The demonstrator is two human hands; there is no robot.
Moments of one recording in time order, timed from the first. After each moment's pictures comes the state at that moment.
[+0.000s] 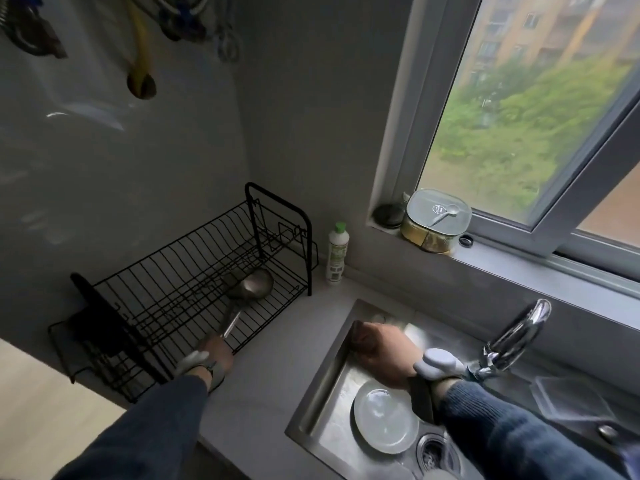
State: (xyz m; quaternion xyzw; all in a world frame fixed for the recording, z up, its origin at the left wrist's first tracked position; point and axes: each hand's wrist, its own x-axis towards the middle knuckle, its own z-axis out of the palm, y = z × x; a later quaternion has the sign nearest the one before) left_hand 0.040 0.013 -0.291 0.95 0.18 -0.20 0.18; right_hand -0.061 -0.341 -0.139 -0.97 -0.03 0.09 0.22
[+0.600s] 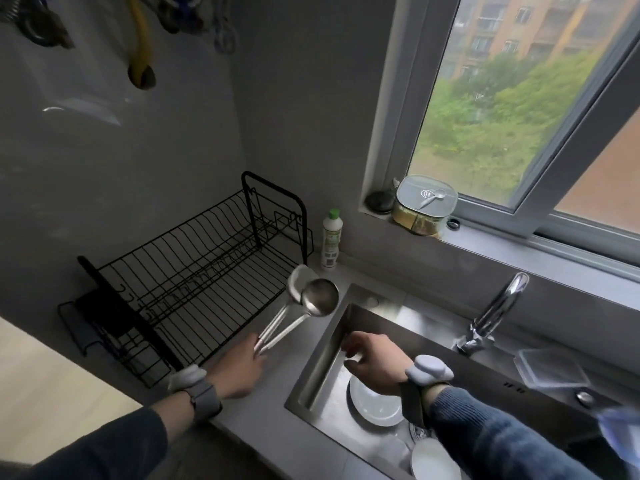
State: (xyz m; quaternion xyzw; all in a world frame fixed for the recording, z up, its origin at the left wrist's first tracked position) left_hand -0.074 -0.039 -0.203 0.96 -0.05 -0.19 0.22; right_hand -0.123 -0.328 -0.144 -0.95 0.00 0.16 0.28
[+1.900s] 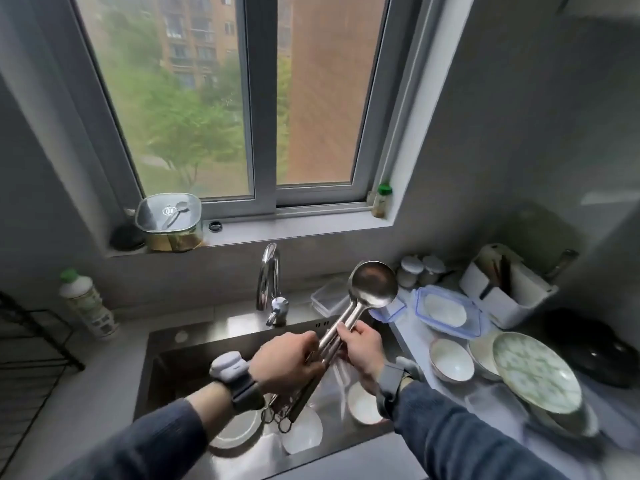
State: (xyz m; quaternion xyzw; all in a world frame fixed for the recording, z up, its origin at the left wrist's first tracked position) left_hand -0.173 -0.394 -0.113 0.78 -0.58 -0.19 0.15; right_hand -0.304 -0.511 -0.133 -0.52 0.48 -0.24 0.66
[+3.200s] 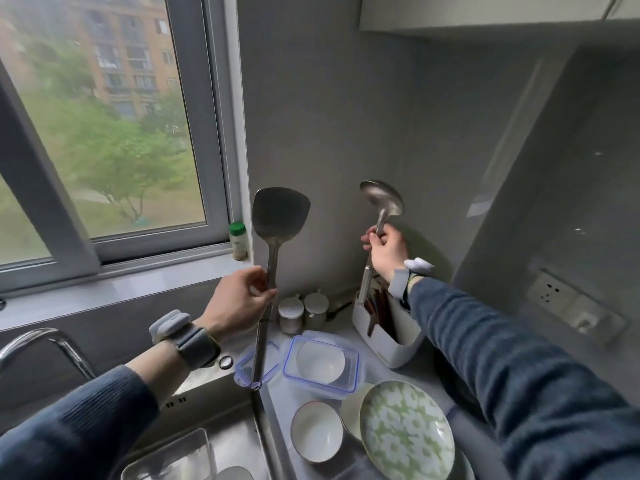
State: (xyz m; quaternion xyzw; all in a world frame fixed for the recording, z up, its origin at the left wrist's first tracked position) left_hand -0.304 -0.731 -0.004 0.76 -0.51 -0.13 0.38; right_hand -0.498 -0.974 -0.005 -0.69 0.45 -0.44 0.35
